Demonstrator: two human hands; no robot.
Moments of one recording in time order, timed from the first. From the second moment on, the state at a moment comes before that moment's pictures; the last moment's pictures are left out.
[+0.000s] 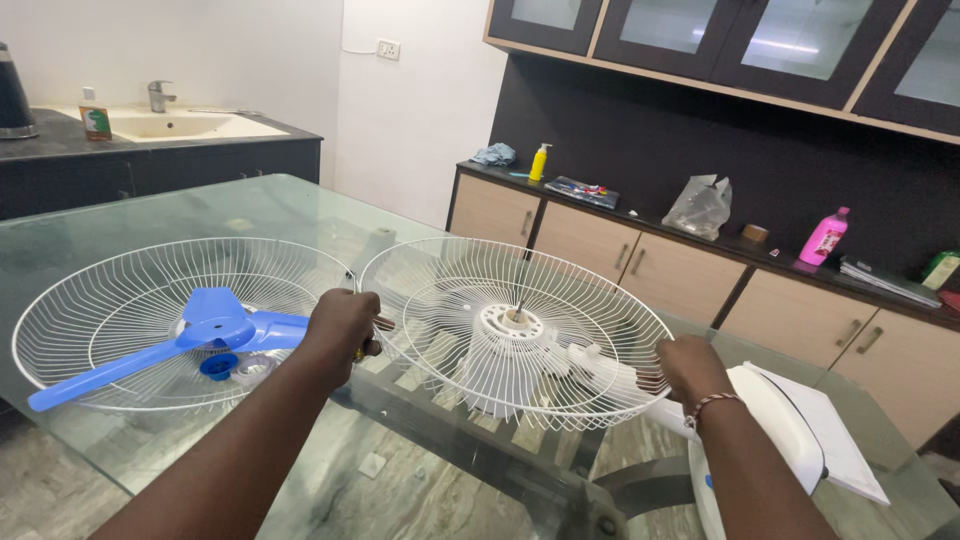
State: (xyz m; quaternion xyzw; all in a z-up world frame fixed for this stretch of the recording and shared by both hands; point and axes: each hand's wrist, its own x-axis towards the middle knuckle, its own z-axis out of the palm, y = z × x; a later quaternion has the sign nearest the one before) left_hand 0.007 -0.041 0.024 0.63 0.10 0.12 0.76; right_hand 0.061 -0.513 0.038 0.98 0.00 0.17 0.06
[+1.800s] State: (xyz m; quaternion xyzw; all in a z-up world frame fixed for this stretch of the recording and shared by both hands) left_hand -0.048 0.216 -0.070 0.55 0.43 0.32 0.64; right_hand -0.046 -0.328 0.009 0.81 0.23 0.23 -0.49
